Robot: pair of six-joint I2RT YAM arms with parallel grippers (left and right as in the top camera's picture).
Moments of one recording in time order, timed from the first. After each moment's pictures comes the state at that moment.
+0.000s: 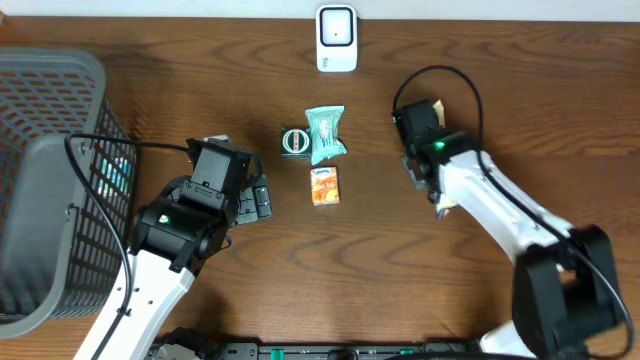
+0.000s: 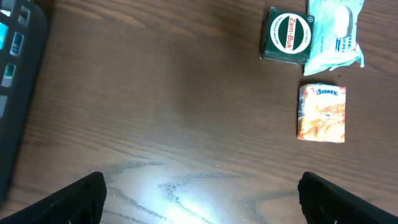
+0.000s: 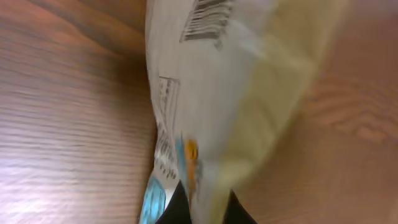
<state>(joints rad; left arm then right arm) -0.40 1.13 1.04 -0.99 -0.22 -0.51 0.39 1.74 1.14 -0.70 0.51 -0.07</state>
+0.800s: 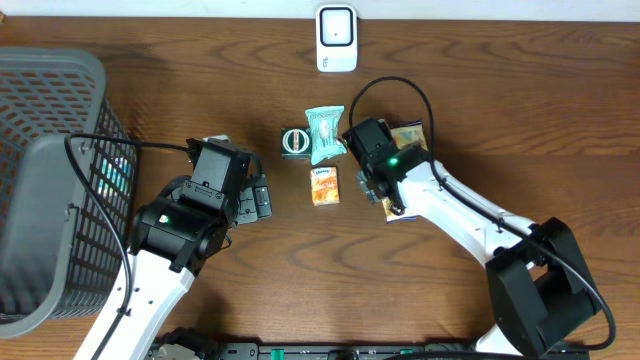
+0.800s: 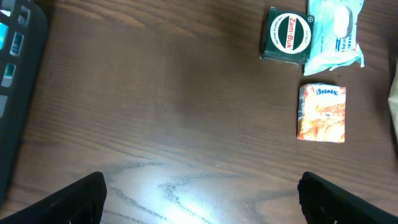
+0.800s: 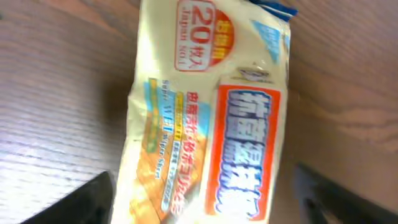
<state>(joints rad) -0.40 1.13 1.04 -1.00 -0.22 -0.51 0.59 1.78 1.17 -0.68 0.45 0.10</state>
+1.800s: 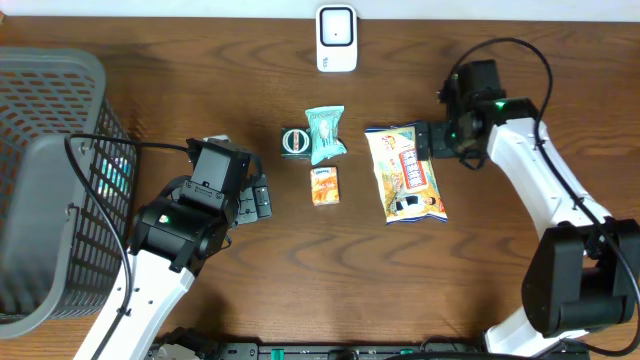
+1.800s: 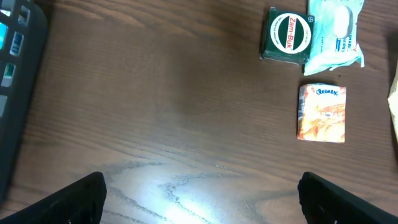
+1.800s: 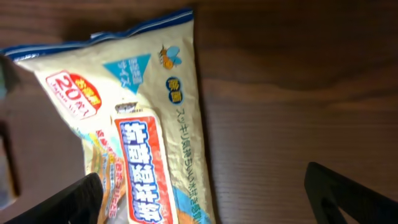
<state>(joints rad) -0.40 1.13 1.04 -0.99 -0.22 -0.51 0.12 1.78 1.34 -0.82 -0.07 0.09</state>
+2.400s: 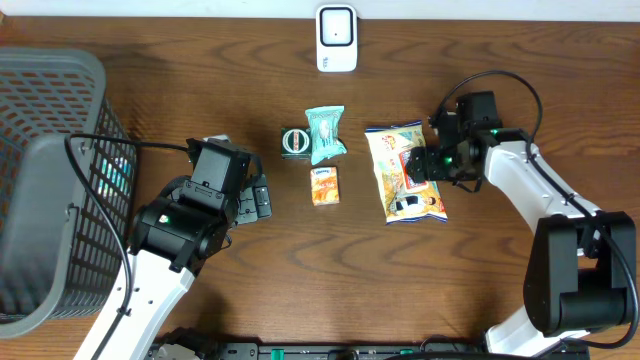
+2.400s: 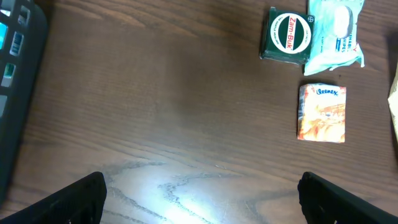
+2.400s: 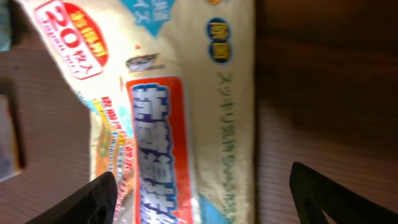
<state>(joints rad) -0.40 1.13 1.04 -1.00 -0.22 -0.51 0.10 1.78 1.11 -0.61 -0.26 0.04</state>
